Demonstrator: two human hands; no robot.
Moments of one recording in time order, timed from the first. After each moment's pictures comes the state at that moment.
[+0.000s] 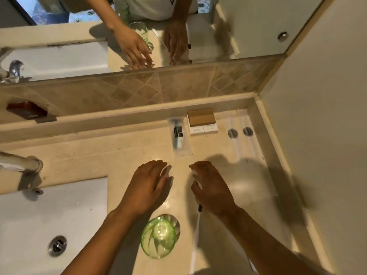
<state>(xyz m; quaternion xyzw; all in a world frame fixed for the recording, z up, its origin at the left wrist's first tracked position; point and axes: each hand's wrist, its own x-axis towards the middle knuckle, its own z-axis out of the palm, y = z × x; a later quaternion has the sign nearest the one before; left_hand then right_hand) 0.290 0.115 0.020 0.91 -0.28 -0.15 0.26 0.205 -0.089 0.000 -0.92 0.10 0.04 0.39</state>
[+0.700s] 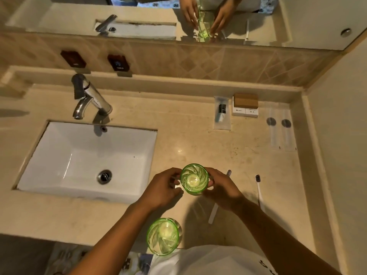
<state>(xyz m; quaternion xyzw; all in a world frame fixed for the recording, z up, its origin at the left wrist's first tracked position) 0.148 0.209 0.021 0.85 -0.03 -0.27 0.44 0.126 -0.020 -0.005 -0.88 -0.02 0.19 0.44</state>
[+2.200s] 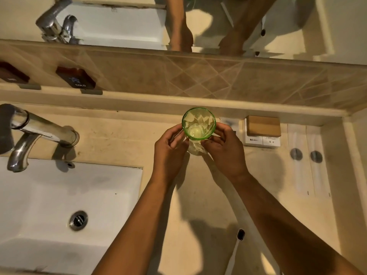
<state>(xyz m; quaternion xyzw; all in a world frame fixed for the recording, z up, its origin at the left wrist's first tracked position) 0.387 0.123 -0.020 0.69 0.13 -0.06 0.71 0.372 -0.026 -0.005 -0.76 0.19 0.03 0.61</state>
